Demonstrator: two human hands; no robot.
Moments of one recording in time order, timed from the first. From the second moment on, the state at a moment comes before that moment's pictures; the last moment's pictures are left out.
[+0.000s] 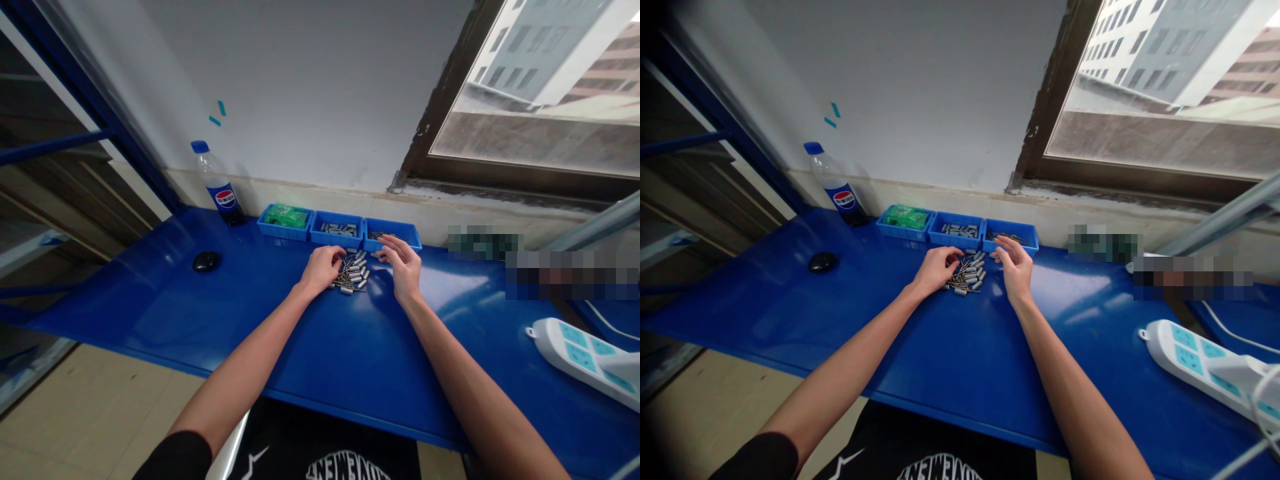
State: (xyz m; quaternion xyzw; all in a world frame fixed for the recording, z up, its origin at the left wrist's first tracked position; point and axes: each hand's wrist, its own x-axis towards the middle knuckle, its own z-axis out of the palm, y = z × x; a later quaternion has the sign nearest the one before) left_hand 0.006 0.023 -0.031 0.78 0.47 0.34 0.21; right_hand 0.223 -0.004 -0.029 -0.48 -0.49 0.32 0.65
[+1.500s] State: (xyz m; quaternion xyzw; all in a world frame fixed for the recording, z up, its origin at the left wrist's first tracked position) left_hand 0.016 0.014 -0.014 0.69 0.41 0.47 0.35; right_hand 0.207 -0.012 -0.020 -0.45 -0.53 0.41 0.59
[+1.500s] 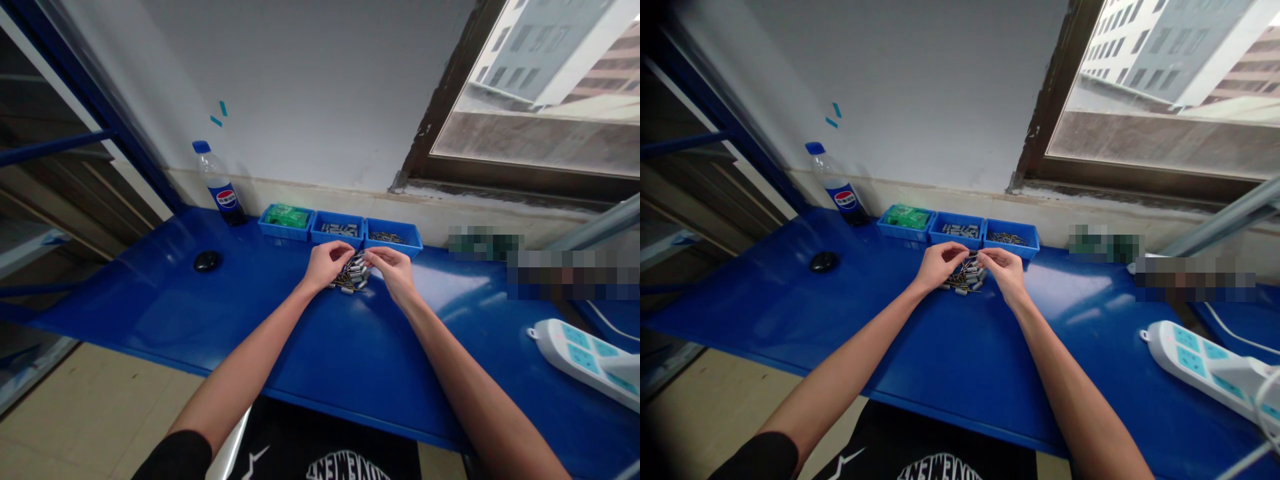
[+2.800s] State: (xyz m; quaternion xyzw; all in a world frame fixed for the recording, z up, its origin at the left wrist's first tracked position) left_hand 0.010 0.017 -0.015 0.71 0.45 0.47 0.28; right_hand 0.212 -0.012 -0.023 -0.45 -0.54 0.37 0.61
